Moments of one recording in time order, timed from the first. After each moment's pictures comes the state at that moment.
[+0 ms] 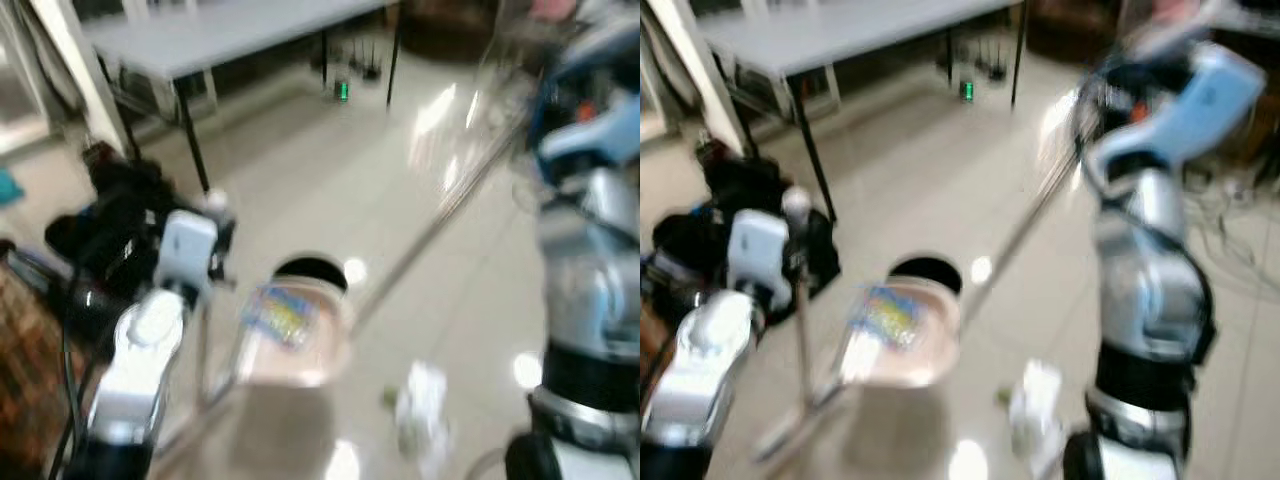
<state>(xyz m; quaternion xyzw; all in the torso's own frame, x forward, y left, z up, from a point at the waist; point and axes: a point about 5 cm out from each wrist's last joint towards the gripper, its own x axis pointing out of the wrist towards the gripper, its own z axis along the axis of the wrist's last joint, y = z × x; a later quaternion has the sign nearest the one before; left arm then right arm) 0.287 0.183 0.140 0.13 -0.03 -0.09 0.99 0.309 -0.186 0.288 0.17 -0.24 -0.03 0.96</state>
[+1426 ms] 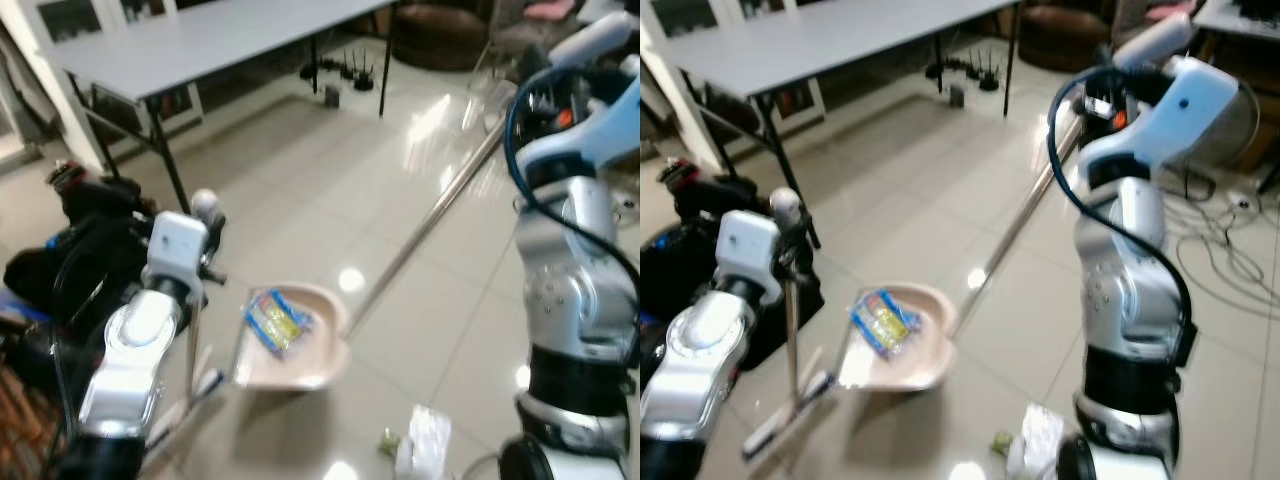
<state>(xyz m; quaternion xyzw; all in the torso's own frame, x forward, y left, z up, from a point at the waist) 0.289 0.186 0.137 0.14 -0.03 -0.09 0.99 0.309 -0.184 0.274 0.15 -0.24 -0.03 0.96</state>
